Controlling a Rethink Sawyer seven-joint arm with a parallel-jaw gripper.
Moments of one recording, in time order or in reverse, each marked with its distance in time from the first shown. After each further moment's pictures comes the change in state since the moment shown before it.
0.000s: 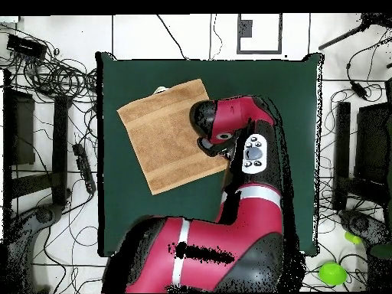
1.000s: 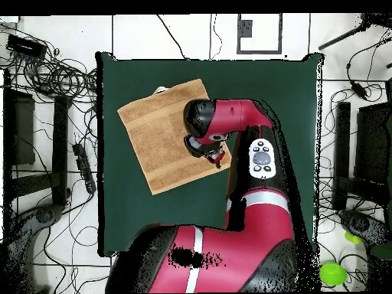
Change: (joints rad) arm -0.025 -0.078 0.104 0.114 0.097 -0.006 0.000
